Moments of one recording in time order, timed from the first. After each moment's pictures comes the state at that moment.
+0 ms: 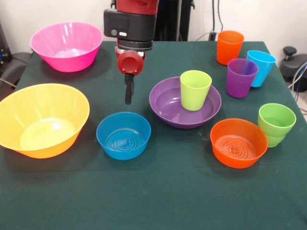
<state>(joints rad) 0.36 0.18 -1.00 1.18 -1.32 -0.71 2.32</state>
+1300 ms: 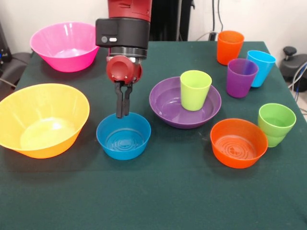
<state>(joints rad) 0.25 0.13 -1.00 1.18 -0.92 -0.68 2.04</state>
